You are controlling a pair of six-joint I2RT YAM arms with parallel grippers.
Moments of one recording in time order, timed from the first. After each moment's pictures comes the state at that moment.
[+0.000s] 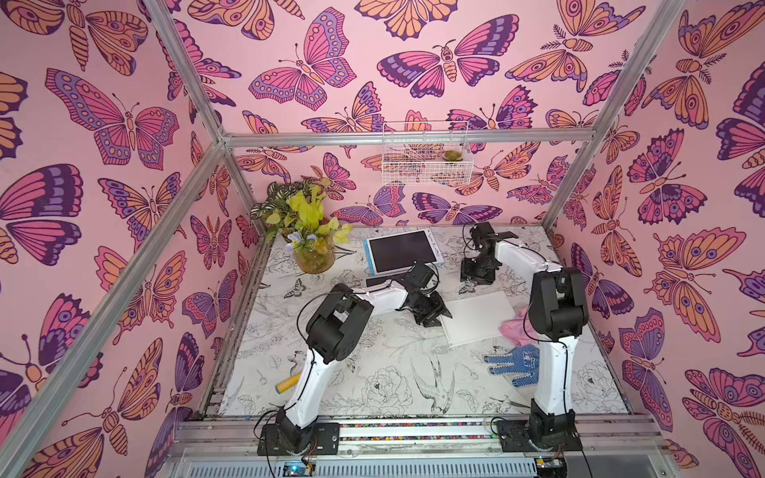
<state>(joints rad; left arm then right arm) -0.72 2.23 1.57 -0.37 0.64 -1.14 0.20 2.13 1.73 -0.93 -0.07 0.37</state>
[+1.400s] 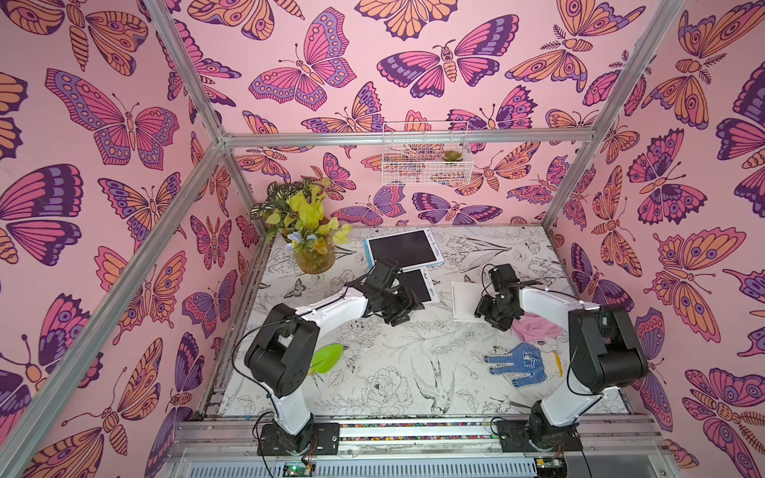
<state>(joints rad) -0.57 1.71 1.10 -0.36 0.51 -1.05 0.16 1.72 0.99 -0.58 -0.09 0.71</state>
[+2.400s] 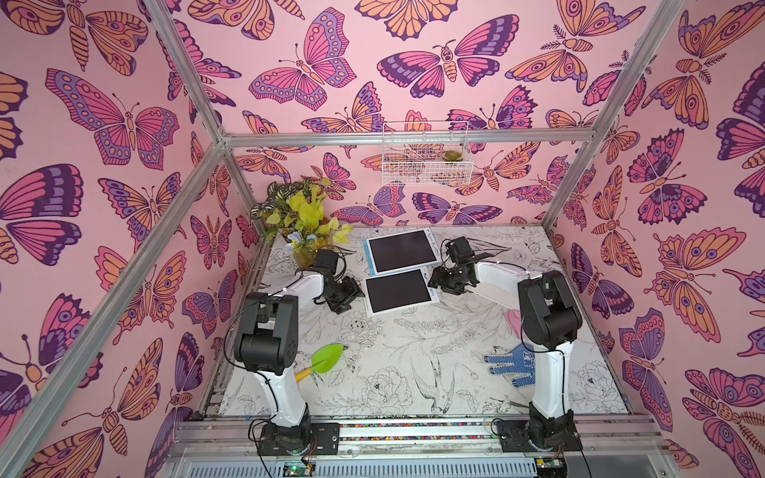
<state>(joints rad) -0.14 1.89 1.22 -0.55 0.44 -0.72 0.37 2.13 1.52 -0.49 -0.26 0.58</state>
